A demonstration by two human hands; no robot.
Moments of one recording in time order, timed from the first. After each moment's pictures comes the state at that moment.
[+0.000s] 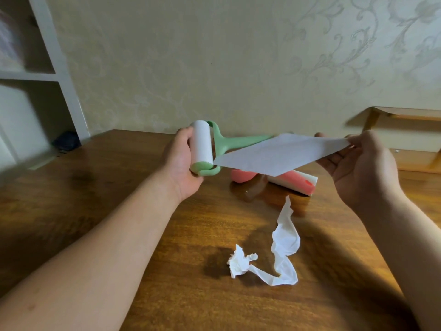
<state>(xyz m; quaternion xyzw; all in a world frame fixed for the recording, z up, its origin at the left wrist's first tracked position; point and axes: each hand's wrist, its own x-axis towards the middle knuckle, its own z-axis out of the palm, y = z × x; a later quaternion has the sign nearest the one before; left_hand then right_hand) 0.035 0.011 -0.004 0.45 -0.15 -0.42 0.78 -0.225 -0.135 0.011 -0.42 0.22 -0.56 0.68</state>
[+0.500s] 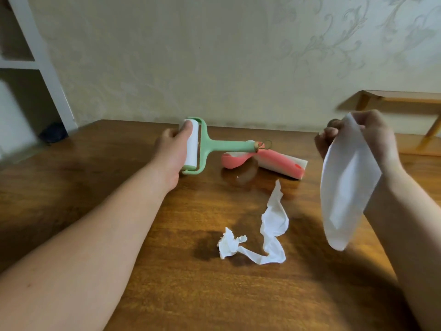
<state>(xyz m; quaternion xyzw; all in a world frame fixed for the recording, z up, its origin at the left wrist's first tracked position) 0.054 -0.001 -0.027 0.67 -0.21 -0.23 0.67 -0.246 -0.133 0.035 -0.34 0.30 -0.53 0.71</state>
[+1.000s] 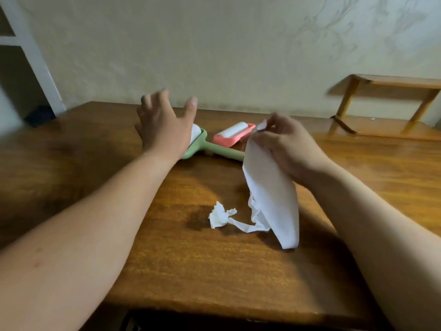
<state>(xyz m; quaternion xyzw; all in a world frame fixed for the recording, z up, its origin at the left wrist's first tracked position) 0.028 0.008 -0.022 0.82 -0.35 0.13 0.44 -0.200 -0.091 -0.015 -0.76 0.28 -0.37 0.45</state>
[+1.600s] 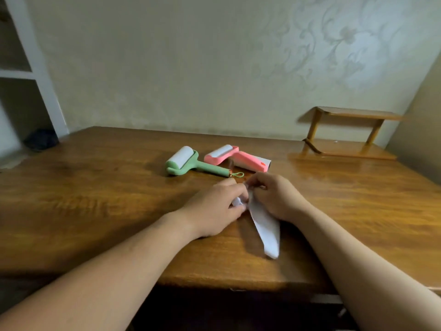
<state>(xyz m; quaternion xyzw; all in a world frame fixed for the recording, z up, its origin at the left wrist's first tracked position) -0.086 0.062 -0.057 0.66 -0.70 -0.07 0.26 -0.253 -0.066 -0.050 -0.88 0.36 -0.23 0.23</state>
